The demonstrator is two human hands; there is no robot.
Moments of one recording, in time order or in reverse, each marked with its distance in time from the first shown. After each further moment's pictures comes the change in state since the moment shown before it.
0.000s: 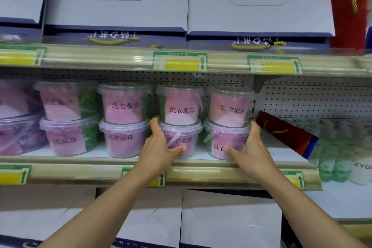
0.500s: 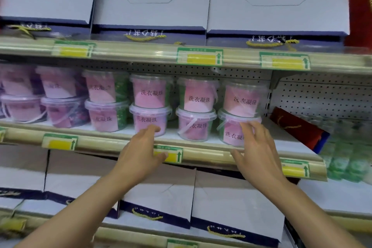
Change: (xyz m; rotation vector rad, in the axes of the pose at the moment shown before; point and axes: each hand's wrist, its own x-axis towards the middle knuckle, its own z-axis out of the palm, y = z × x) left_hand -0.078 -0.023 -0.064 0.371 0.020 0.058; right_hand -0.054 -0.012 0.003 -0.574 0.109 -0.410
